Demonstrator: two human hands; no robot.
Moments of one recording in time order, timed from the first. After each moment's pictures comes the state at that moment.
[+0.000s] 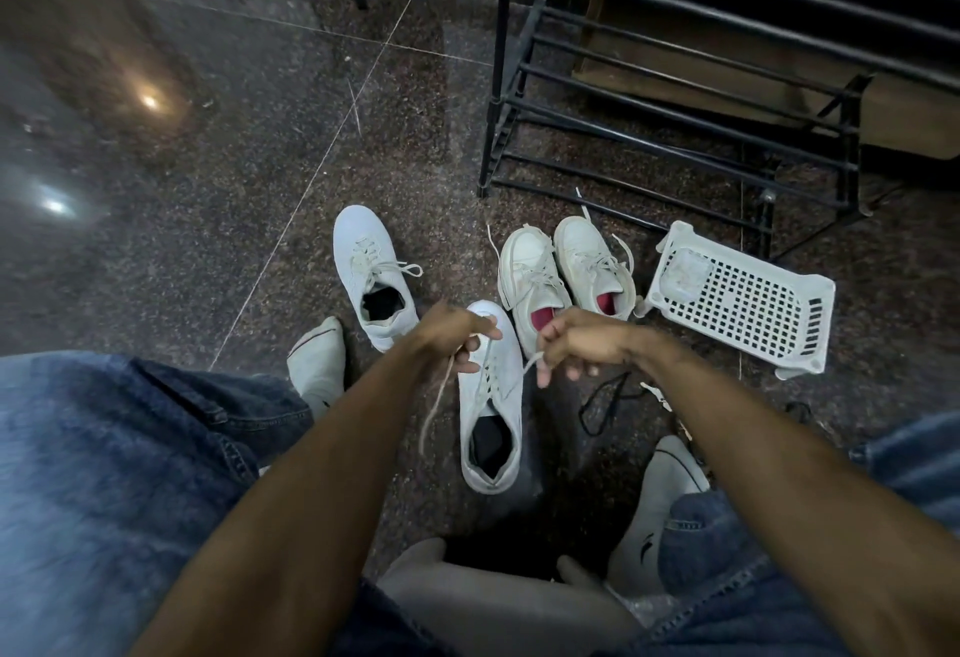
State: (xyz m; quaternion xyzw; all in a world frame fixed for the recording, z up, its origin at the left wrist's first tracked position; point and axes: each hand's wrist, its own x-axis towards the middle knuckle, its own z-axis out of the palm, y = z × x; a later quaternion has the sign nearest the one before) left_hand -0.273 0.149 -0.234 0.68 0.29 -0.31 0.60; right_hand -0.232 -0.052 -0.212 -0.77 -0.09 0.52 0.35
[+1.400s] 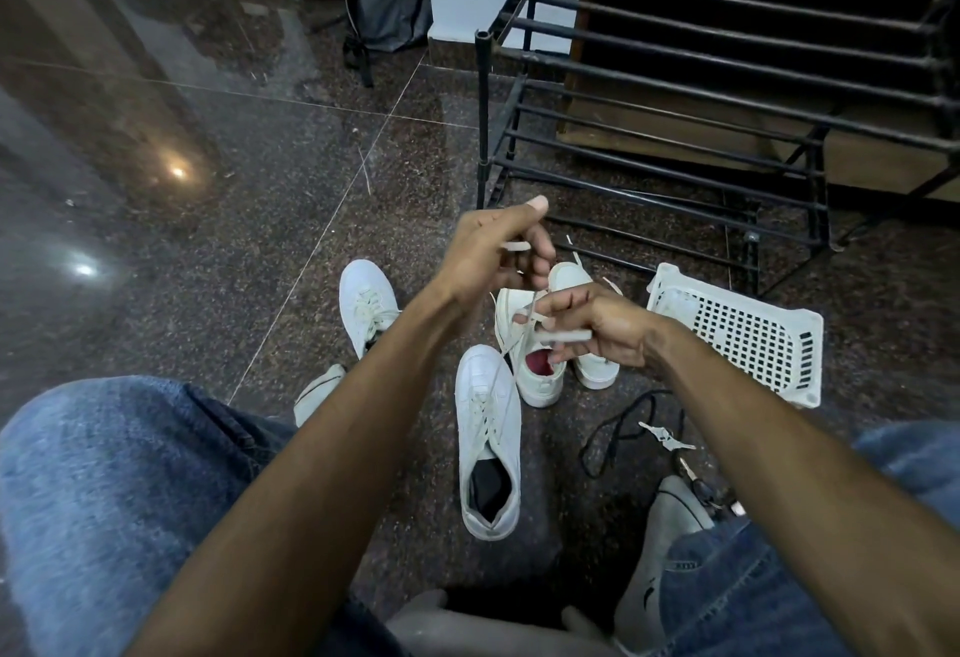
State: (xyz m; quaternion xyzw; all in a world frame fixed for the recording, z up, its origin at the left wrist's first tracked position) left_hand -0.238 0.105 -0.091 0.66 0.01 -0.09 0.75; right_hand -0.206 -0.072 -0.167 -0.61 -0.03 0.45 0.65
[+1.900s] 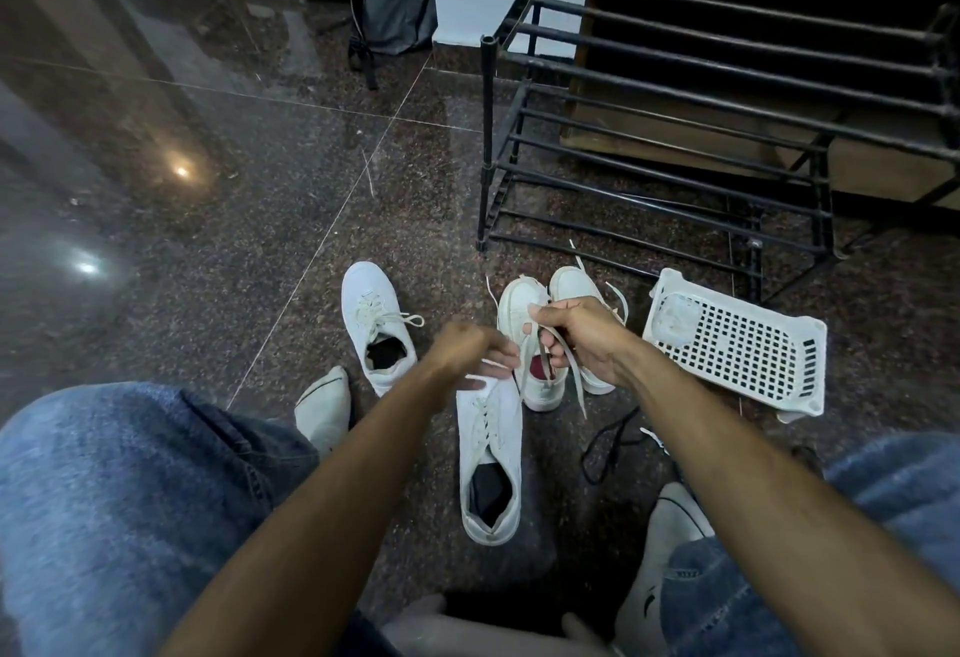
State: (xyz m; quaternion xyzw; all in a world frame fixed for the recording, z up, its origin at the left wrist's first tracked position) left_hand -0.266 0.123 -0.182 0.71 0.25 -0.27 0.60; right_hand -0.216 -0.044 -0.181 -0.68 0.08 0.35 0.64
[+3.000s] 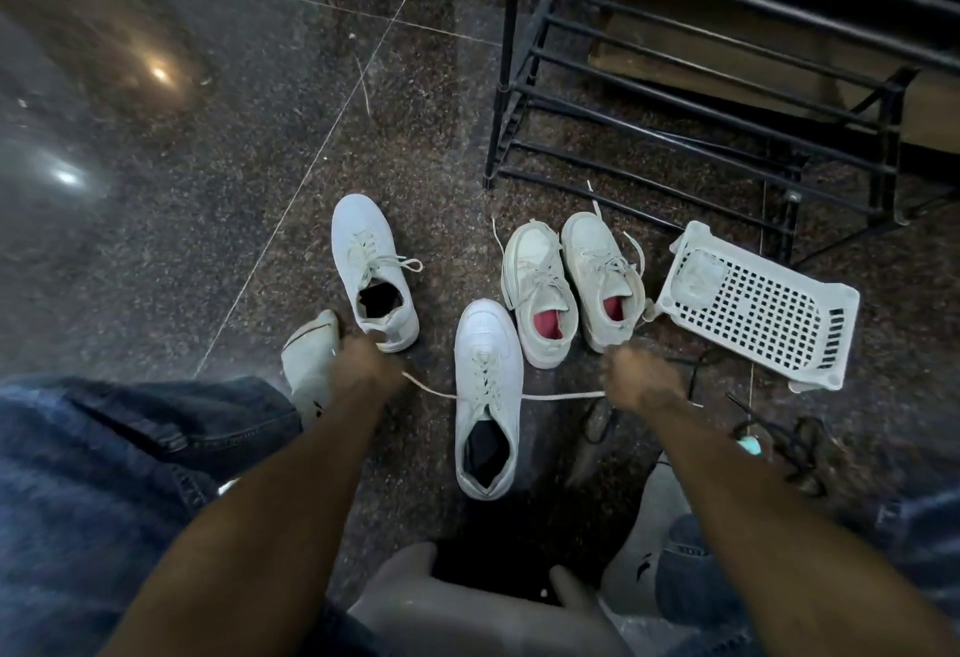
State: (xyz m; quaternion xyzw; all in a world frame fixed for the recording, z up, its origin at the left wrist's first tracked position) left_hand -0.306 0.217 -0.313 0.88 0.33 -0.17 0.28; right_hand -0.248 -0.104 -0.287 -0.95 -0.02 0.30 0.01
